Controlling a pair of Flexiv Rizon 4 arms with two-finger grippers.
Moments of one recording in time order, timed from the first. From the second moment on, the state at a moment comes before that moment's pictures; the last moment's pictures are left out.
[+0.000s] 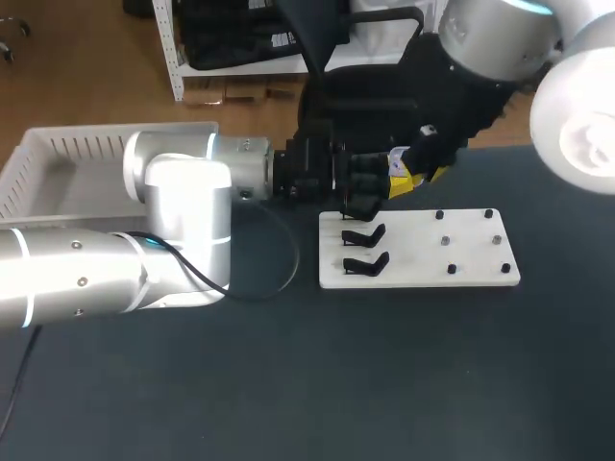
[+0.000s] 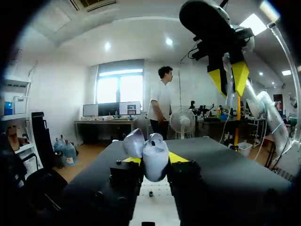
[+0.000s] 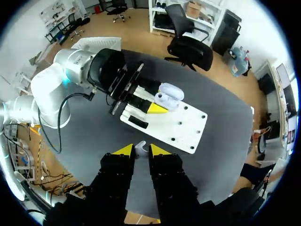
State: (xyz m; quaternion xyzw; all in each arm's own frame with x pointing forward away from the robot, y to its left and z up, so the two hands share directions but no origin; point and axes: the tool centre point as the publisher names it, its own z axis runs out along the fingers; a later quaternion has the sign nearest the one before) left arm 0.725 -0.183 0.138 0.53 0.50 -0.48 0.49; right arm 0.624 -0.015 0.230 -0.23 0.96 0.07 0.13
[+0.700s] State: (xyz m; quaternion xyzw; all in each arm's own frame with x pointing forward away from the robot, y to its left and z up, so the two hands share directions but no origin) left arm 0.725 -0.183 0.138 0.53 0.50 -0.48 0.49; right arm 0.678 -0.013 0.221 -0.26 0.96 0.02 0.15
